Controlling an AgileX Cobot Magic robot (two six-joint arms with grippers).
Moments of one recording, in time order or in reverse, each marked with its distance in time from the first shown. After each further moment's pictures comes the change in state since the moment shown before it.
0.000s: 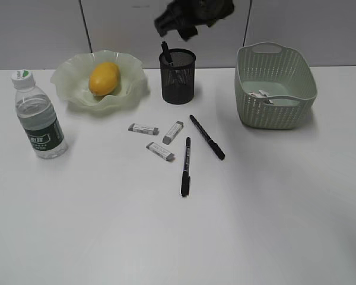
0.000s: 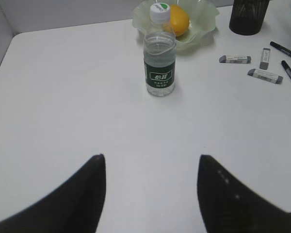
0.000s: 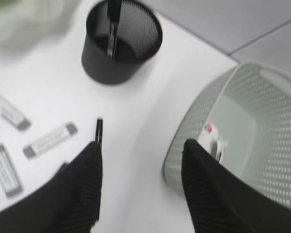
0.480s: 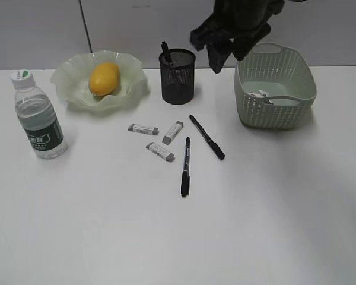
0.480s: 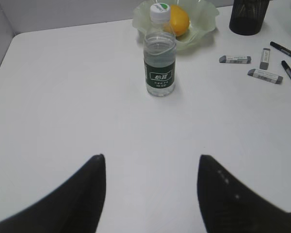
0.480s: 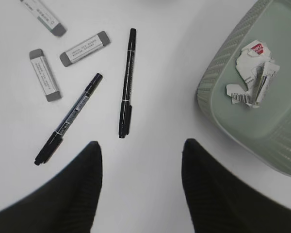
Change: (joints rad) left arm 0.000 0.000 0.000 0.000 0.000 0.000; right arm -0.137 -0.054 0.000 0.355 0.270 -0.279
